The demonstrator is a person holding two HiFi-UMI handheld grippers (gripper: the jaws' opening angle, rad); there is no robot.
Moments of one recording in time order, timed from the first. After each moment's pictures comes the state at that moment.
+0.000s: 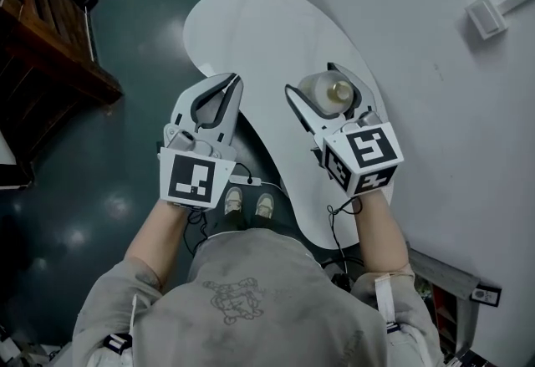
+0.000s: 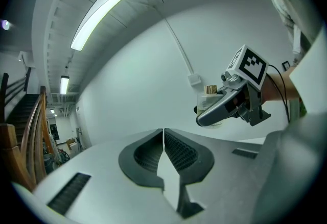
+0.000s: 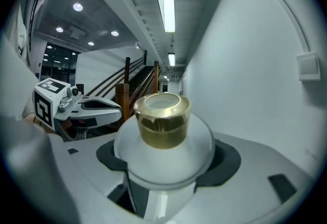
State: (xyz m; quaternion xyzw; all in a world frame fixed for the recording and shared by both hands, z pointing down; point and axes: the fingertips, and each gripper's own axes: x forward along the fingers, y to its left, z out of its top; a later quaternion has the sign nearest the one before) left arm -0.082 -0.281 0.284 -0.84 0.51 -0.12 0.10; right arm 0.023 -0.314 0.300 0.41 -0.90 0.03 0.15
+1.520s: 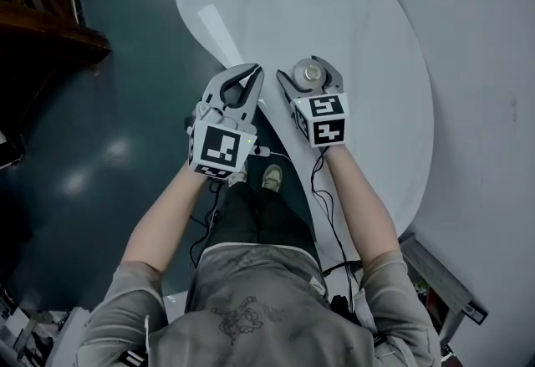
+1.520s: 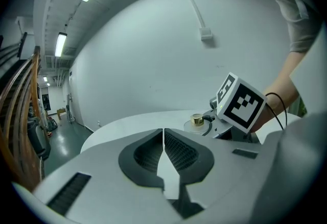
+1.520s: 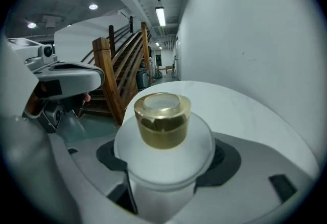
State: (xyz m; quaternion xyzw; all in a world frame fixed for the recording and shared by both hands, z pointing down) left arm -0.111 -0.418 0.566 -0.86 0.49 -0.18 -0.02; right arm -0.037 -0.460 0.657 0.41 -0.85 0.15 0.28
